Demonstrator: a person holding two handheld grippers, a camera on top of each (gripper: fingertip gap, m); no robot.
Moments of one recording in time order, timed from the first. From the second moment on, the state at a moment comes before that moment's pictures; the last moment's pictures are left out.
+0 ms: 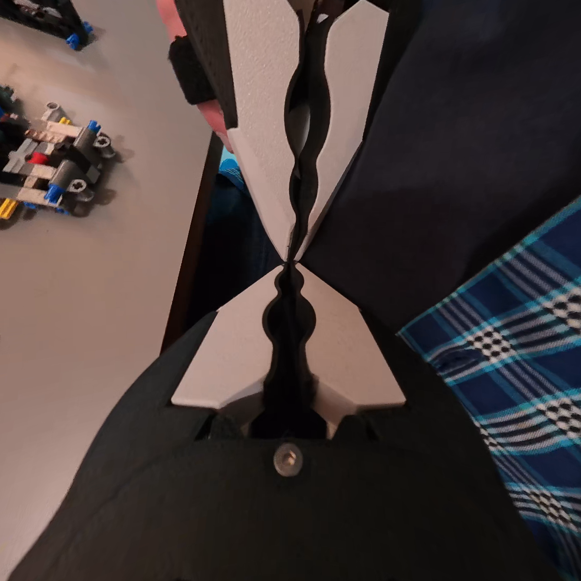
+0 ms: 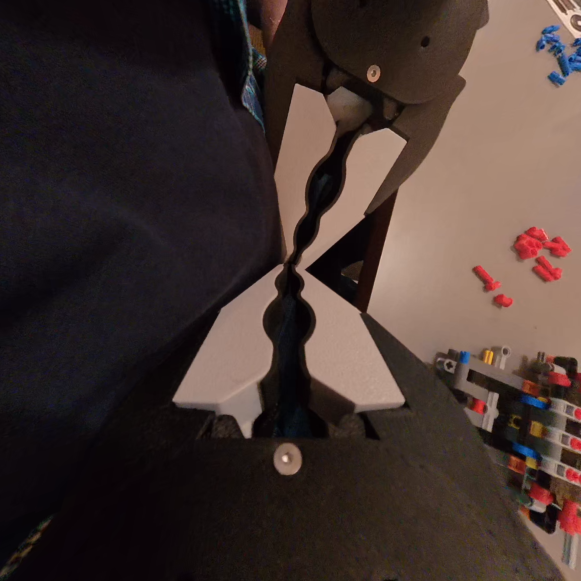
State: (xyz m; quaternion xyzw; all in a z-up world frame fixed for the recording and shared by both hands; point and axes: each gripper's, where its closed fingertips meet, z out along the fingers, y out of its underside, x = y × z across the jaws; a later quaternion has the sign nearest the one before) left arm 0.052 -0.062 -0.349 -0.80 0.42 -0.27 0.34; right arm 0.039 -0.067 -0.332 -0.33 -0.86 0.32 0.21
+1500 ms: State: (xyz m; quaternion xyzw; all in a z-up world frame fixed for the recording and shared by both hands) left arm 0.081 -0.055 -0.353 -0.75 0.49 -0.30 0.31; right arm 0.067 -0.057 -0.336 -0.42 -0.82 0.30 0.24
